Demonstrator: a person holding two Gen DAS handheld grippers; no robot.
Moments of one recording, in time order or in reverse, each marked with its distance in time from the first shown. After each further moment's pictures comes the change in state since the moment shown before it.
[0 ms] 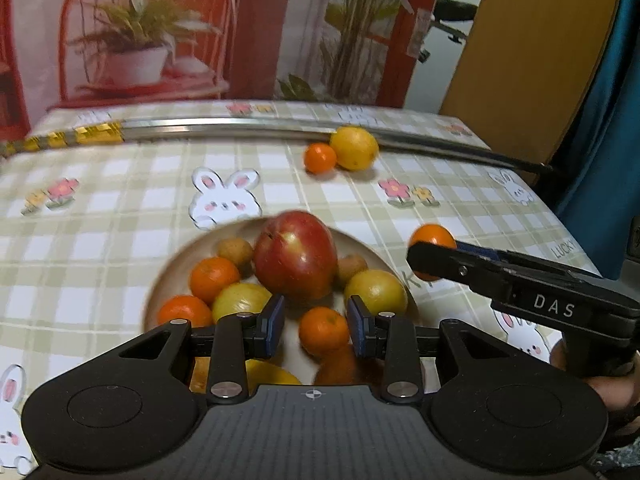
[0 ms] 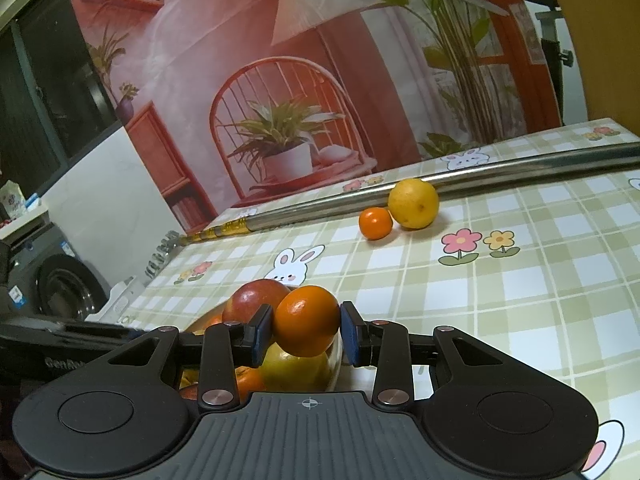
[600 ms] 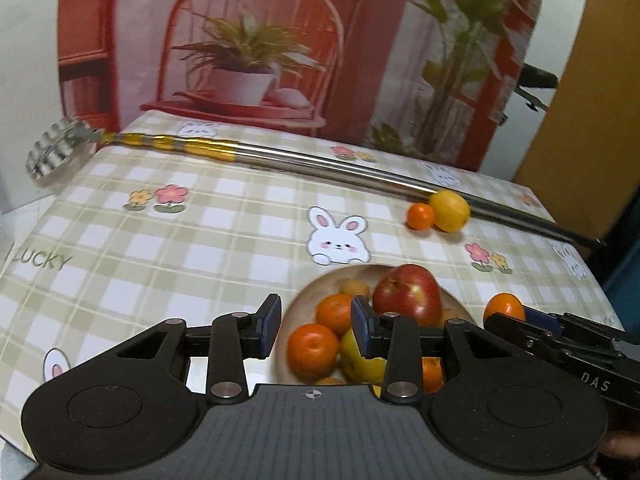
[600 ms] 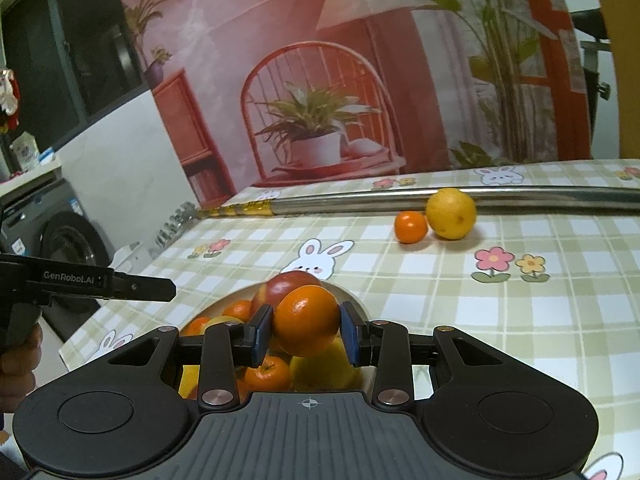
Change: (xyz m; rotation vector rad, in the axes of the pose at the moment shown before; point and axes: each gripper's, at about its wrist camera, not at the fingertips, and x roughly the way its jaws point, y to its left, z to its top) left arm -0.040 0.061 0.006 -0.185 -0.095 0.155; right arm 0.013 0.033 0.007 -0.142 0.056 0.018
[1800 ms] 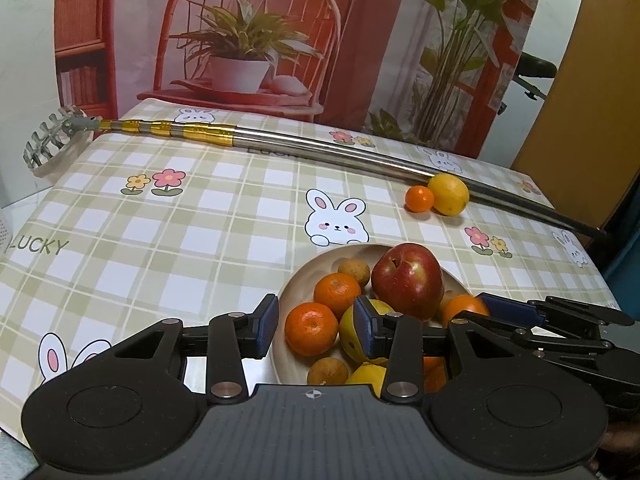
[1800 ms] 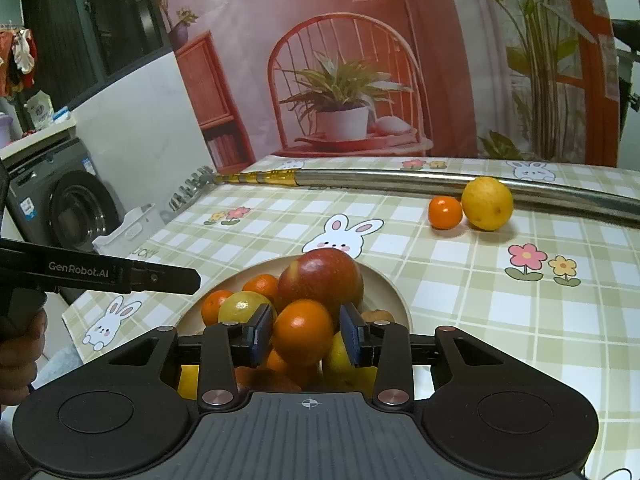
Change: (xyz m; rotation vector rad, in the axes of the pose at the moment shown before) left arm 0.005 -0.003 -0.011 0.015 0.023 -0.007; right arm 0.017 0.022 -0.001 -0.083 0.081 0.026
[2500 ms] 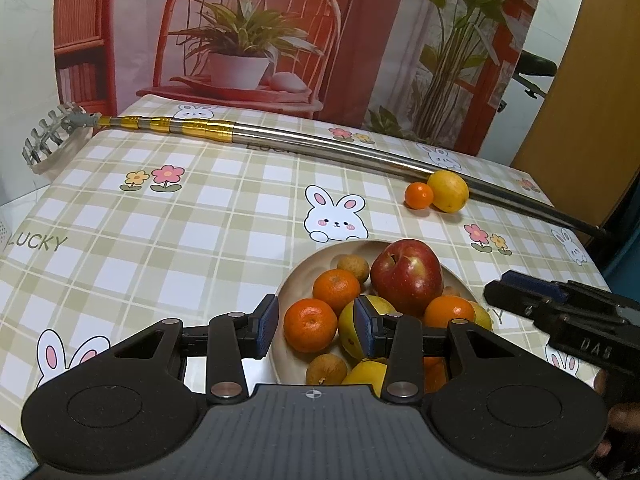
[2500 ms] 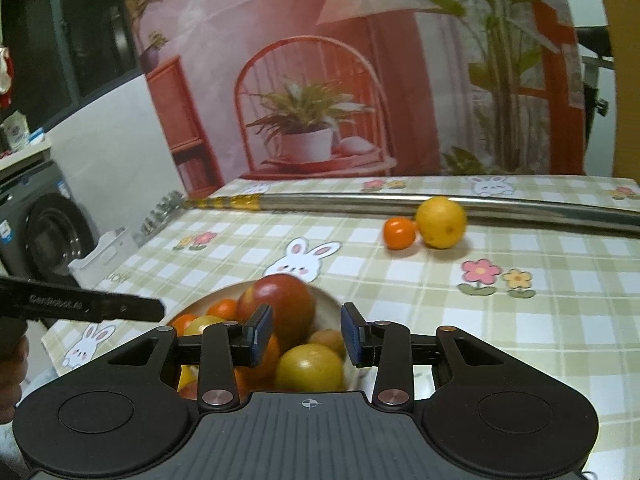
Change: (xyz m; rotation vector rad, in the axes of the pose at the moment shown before) left arm 0.001 -0.001 -0.005 -0.004 -0.002 0.002; right arm -0.019 -0.024 0.008 0.048 -0.069 -0.085
